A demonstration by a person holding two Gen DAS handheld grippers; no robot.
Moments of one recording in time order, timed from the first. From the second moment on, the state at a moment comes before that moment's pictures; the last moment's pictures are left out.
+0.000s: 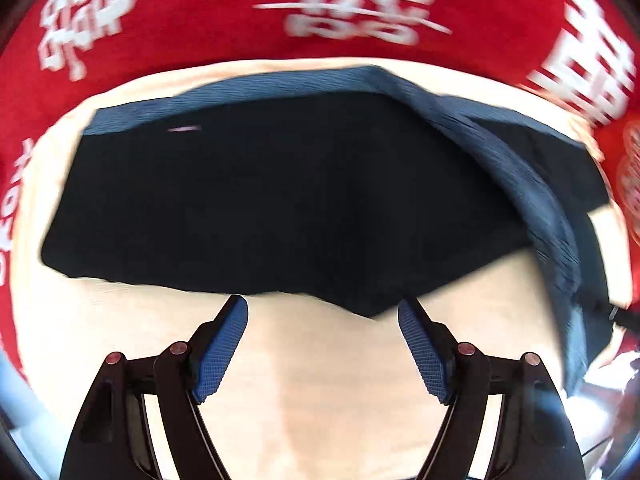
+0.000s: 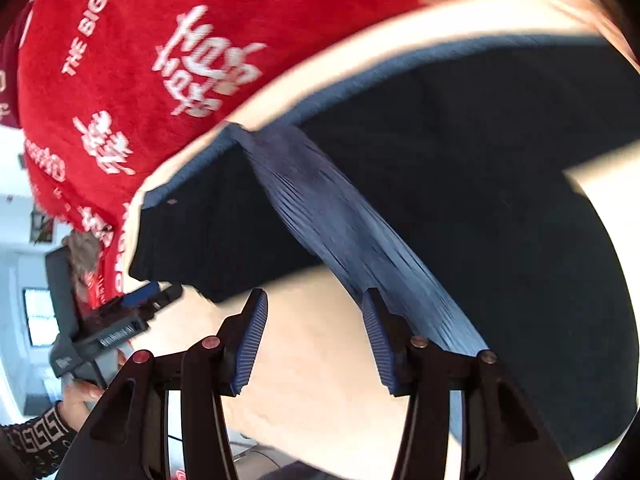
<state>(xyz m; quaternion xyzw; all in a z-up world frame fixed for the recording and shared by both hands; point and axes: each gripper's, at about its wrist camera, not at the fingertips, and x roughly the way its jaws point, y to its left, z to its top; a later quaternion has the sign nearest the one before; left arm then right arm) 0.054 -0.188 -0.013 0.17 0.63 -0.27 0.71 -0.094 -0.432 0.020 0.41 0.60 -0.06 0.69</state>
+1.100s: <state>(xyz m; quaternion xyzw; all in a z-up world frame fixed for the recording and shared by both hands) -0.089 -0.352 -0.052 0.17 0.65 -0.44 0.59 -0.328 -0.491 -0.027 0.64 0.45 -0.10 0.61</state>
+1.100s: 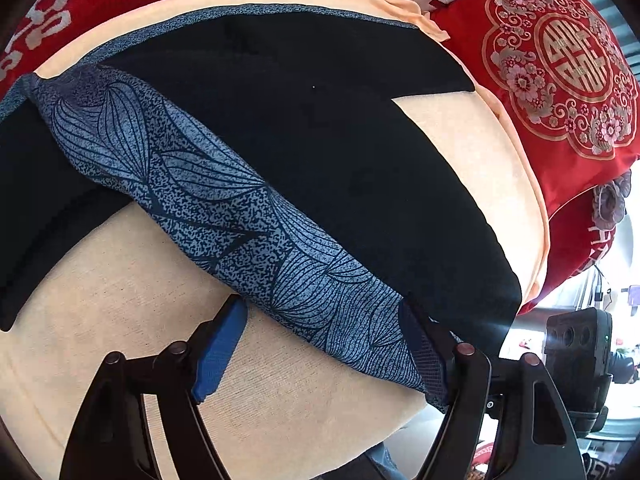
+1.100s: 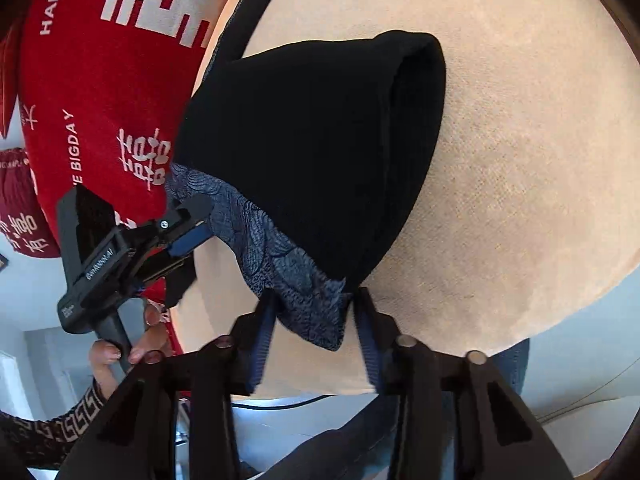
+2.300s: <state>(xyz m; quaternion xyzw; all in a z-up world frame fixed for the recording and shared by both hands) 0.080 -0.335 -0.040 0.16 0.61 -0.17 0.75 -0.118 -0.743 0.027 0.40 0.54 -0.15 0.72</state>
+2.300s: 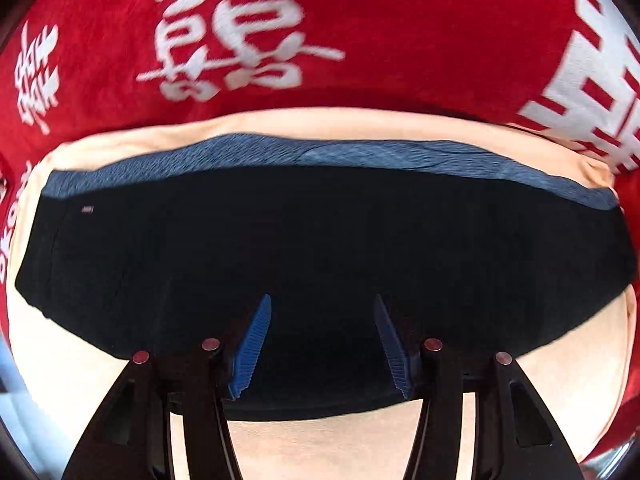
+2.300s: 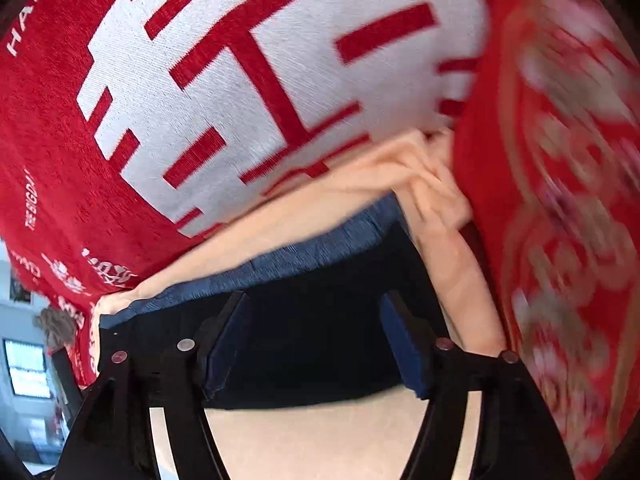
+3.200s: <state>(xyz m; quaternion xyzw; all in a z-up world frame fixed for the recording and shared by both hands) 0.086 -0.390 -0.048 0.19 0.60 -0.23 0.75 -0.124 -0.727 0.027 0.32 0.54 -0.15 0.76</state>
